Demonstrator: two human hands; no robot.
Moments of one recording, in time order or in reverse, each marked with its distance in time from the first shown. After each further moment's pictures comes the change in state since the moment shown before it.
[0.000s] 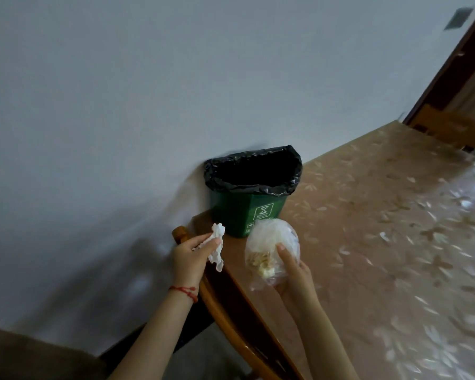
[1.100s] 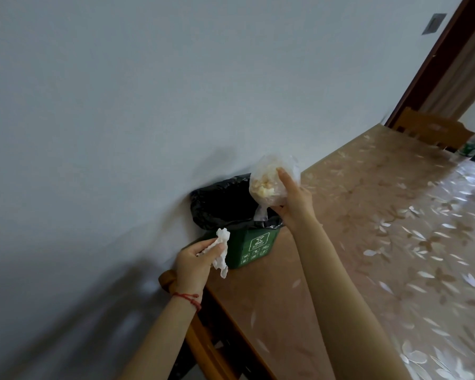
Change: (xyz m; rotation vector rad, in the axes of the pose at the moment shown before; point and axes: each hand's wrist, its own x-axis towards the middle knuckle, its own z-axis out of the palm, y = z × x) left_hand 0.082 0.020 0.038 -0.079 -0.124 -0.018; right_hand 0.136 -0.133 0.080 -0.026 0.053 -0.170
